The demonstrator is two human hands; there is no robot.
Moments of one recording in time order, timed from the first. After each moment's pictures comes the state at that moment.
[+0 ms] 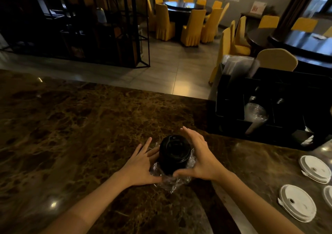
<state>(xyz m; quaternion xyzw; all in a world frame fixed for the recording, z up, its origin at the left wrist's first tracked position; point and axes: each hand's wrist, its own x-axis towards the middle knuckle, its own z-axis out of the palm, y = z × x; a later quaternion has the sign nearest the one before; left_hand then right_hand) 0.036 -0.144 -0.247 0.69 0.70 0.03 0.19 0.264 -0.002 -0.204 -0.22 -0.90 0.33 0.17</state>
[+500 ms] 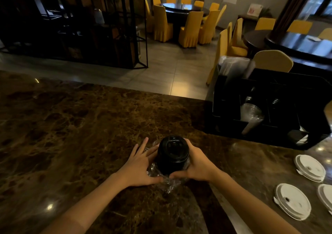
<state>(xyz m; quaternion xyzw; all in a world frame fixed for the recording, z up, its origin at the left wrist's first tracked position) 0.037 -0.143 -0.251 0.68 0.70 0.06 0.18 0.259 -0.003 -0.214 -0.22 -0.88 0.39 0.13</state>
